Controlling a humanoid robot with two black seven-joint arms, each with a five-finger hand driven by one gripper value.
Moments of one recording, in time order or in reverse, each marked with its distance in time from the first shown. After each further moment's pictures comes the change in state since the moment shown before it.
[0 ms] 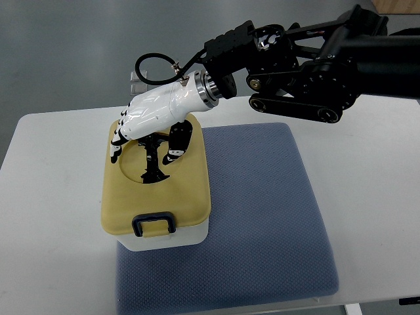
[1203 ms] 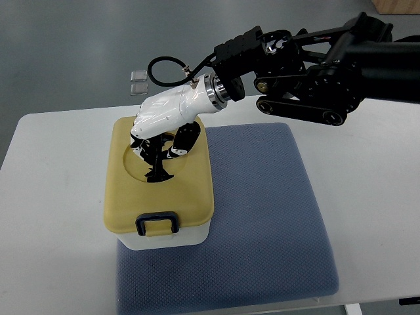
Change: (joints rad) left arm 0.000 0.000 0.000 0.000 0.000 0.000 0.000; right arm -0.023 -0.019 0.002 -0.014 -0.003 0.012 0.003
